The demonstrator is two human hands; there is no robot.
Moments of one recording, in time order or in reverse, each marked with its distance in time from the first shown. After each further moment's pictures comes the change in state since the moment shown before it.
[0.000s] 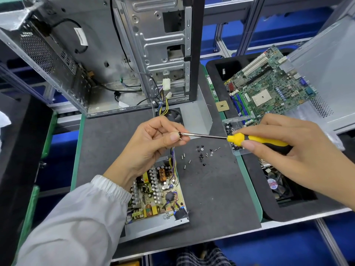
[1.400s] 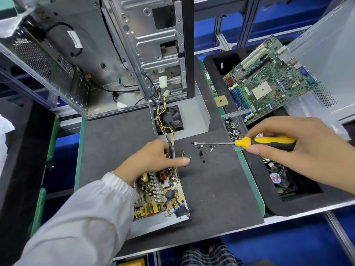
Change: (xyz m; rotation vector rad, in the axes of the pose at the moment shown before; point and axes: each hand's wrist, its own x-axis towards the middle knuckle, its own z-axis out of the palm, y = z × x) left_hand 0.008 -0.019 -0.010 1.274 0.021 -0.729; right_hand -0.010 0.022 -0.006 0.030 -0.088 0.109
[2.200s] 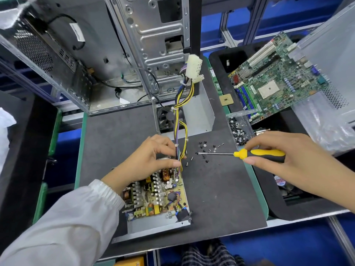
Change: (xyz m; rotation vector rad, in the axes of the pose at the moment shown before) left_hand -0.014 -0.018 0.003 -0.166 0.144 0.426; right_hand 0.000 0.013 0.023 0.003 -0.110 0.106
